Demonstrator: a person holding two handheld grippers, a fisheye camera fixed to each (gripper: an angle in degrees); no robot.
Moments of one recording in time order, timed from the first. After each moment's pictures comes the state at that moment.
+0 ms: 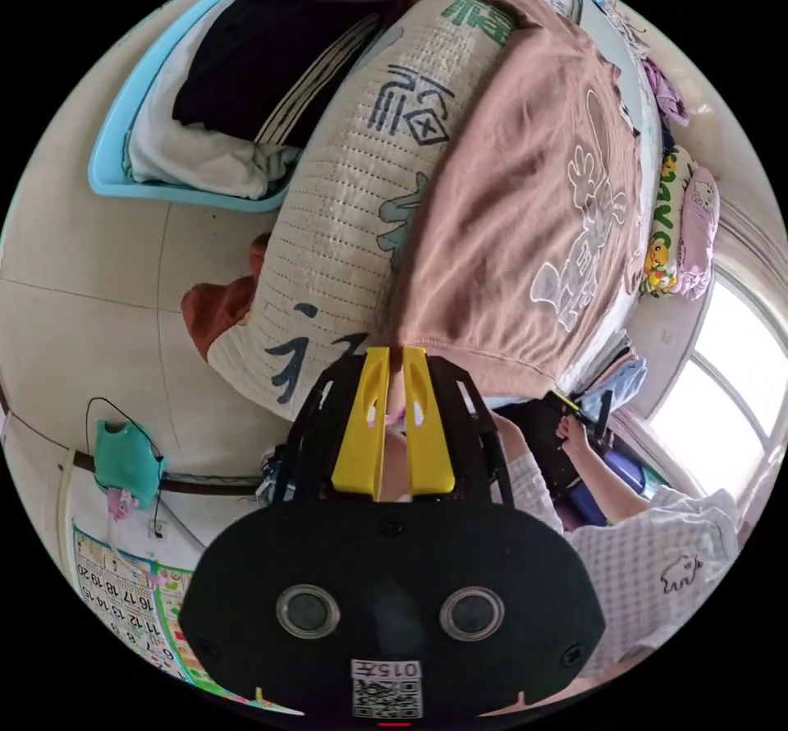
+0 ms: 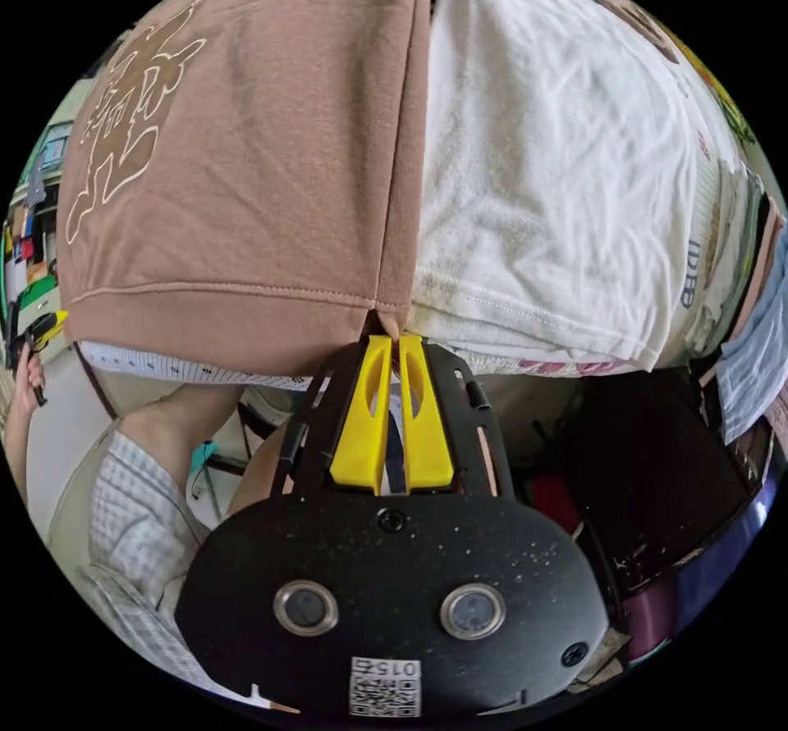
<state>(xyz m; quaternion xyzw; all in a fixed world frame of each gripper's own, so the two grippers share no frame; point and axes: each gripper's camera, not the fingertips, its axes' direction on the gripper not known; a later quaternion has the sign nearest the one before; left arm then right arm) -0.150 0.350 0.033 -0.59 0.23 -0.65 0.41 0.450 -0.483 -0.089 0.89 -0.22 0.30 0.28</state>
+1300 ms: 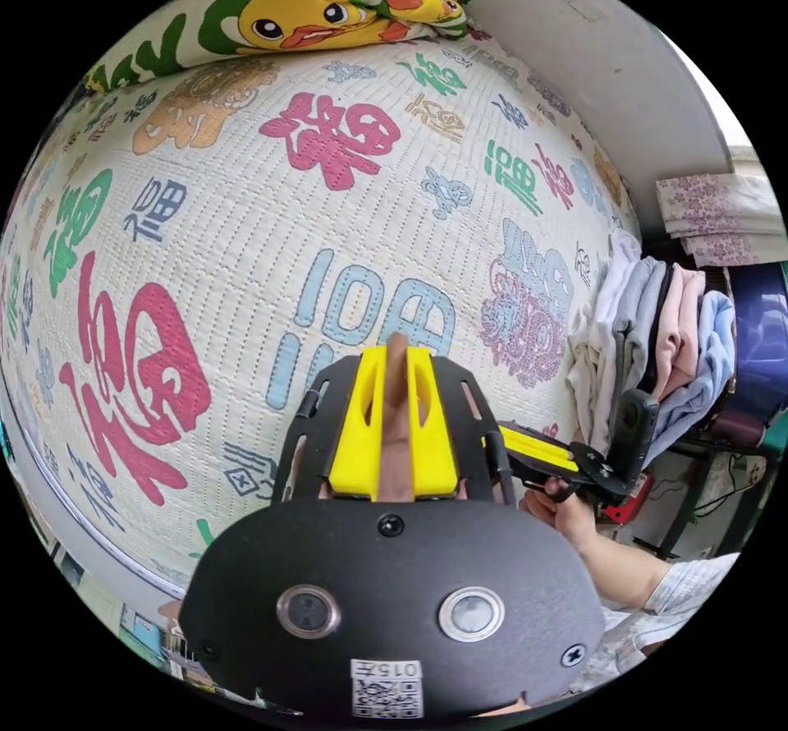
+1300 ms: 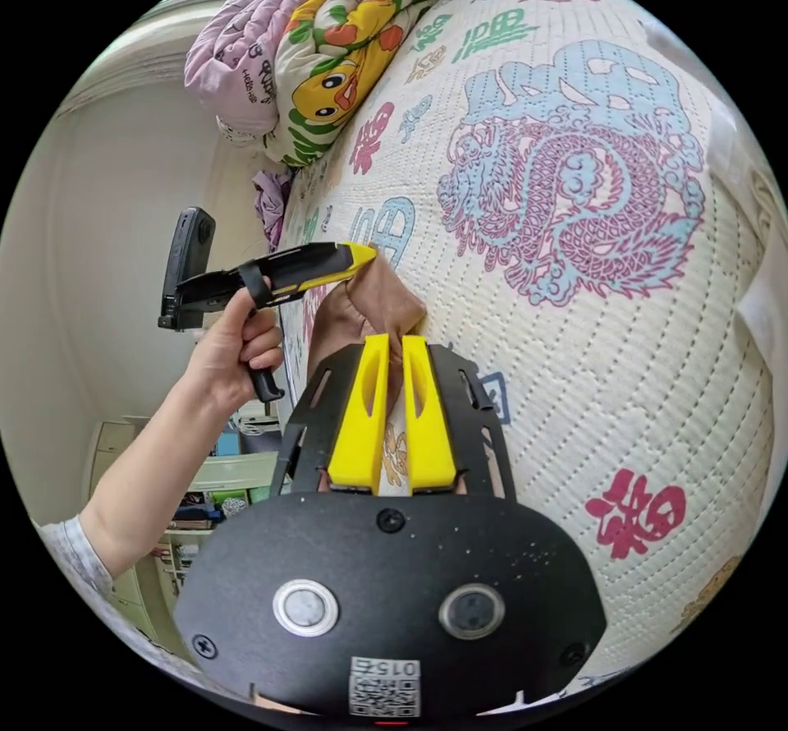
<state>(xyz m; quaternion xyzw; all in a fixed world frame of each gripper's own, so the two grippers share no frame) 0.248 -0.142 0.801 -0.51 0.47 -0.12 0.71 0.771 -0.154 0.379 0.85 -0.40 -0.01 -0.33</state>
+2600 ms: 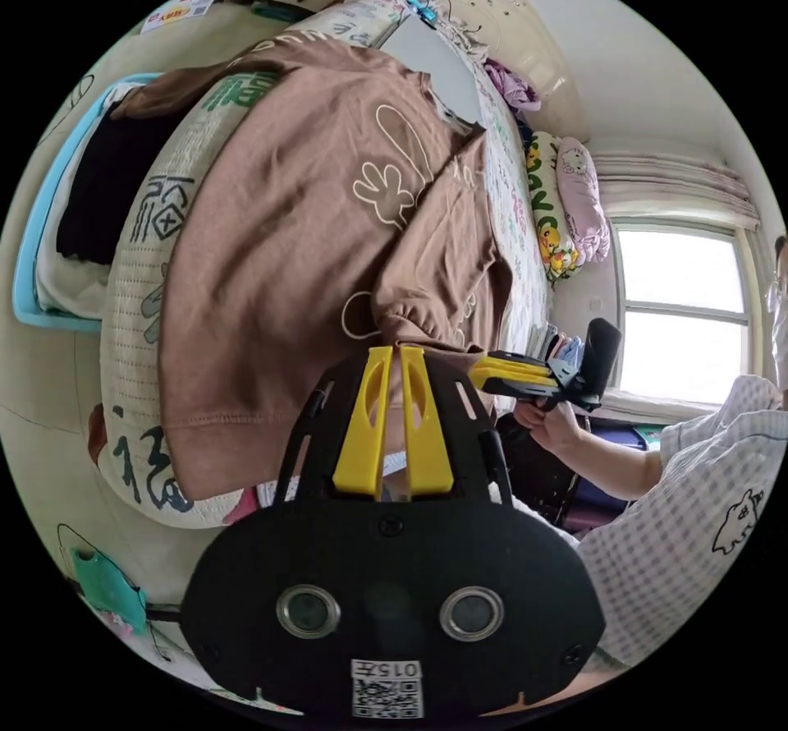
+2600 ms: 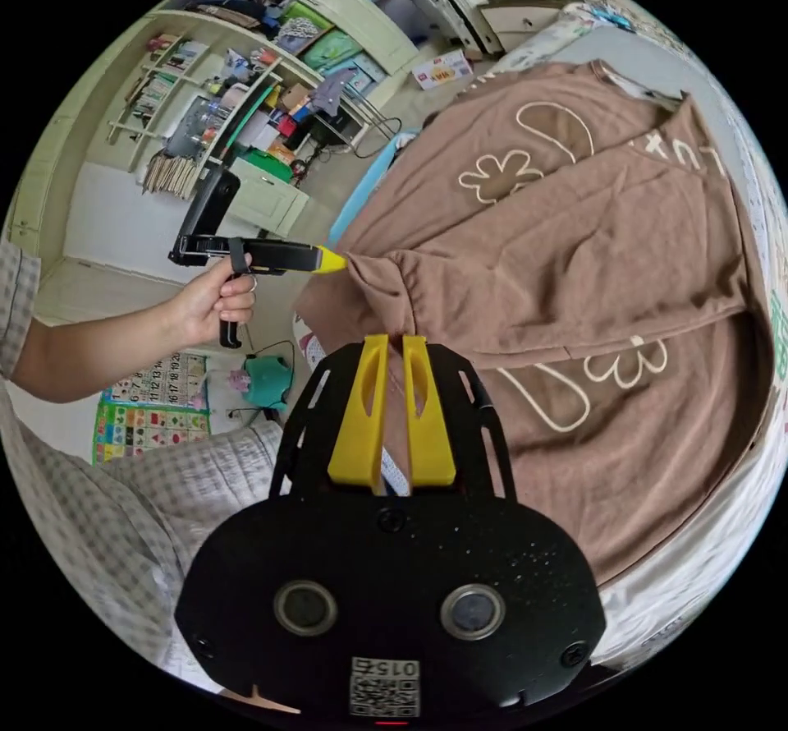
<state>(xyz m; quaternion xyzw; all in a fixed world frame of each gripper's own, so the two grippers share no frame) -0.137 0.212 0.123 -0.40 0.25 -0.67 0.57 0.183 -0.473 -0.375 0.97 0.12 0.00 0.21</state>
